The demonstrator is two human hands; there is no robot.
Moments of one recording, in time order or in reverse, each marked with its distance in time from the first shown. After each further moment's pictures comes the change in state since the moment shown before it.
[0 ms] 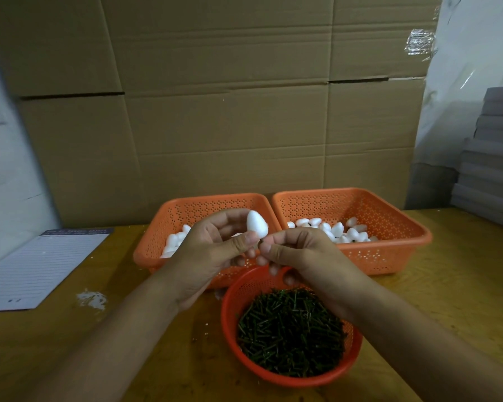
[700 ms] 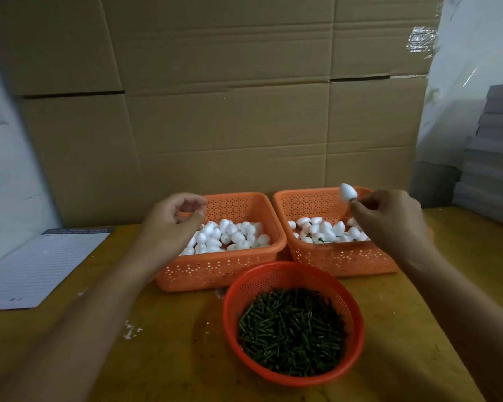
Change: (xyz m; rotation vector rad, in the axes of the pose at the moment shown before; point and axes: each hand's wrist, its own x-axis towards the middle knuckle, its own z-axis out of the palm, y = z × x) left_hand 0.016 0.011 -0.053 0.612 0.405 0.078; right_hand 0.014 0.000 -0.101 -0.863 0.764 -0.044
